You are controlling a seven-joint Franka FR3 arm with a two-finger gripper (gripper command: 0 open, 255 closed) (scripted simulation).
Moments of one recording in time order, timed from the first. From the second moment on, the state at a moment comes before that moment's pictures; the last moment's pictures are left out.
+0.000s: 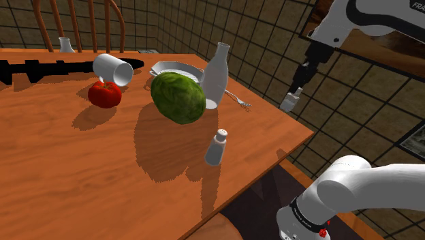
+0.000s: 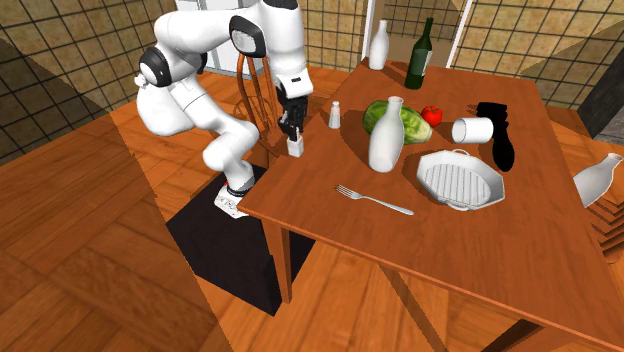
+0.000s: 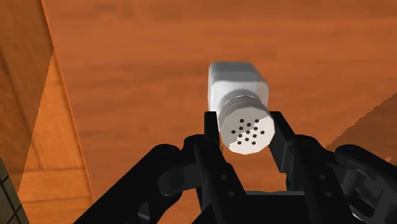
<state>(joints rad) -0.03 -0.74 -0.11 -2.16 0.04 1.41 -0.13</state>
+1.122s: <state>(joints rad) 0.00 -0.53 -0.11 -1.87 0.06 1.33 -0.10</state>
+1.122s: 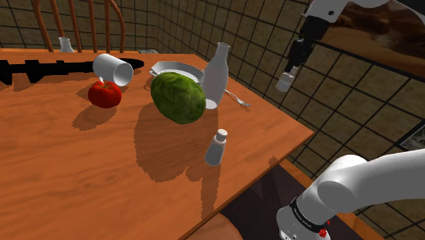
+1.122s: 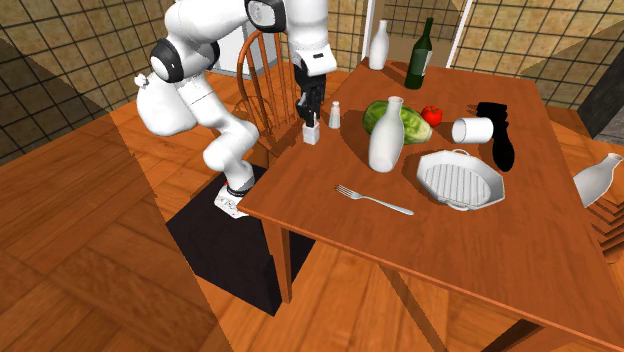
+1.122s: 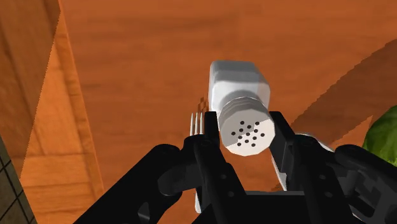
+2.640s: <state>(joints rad) 0.03 0.34 -0.08 -1.01 0.15 1.35 -0.04</state>
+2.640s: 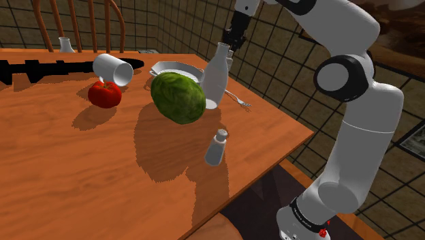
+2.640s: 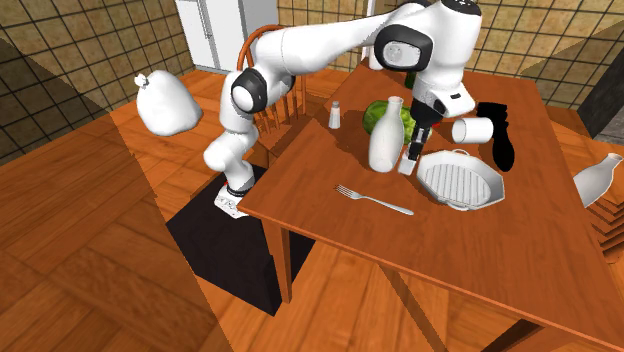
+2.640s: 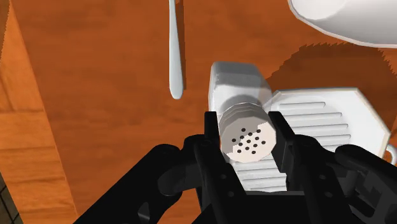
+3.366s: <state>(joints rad) 0.04 0.27 -0.08 -1.27 0.14 1.53 -0.06</state>
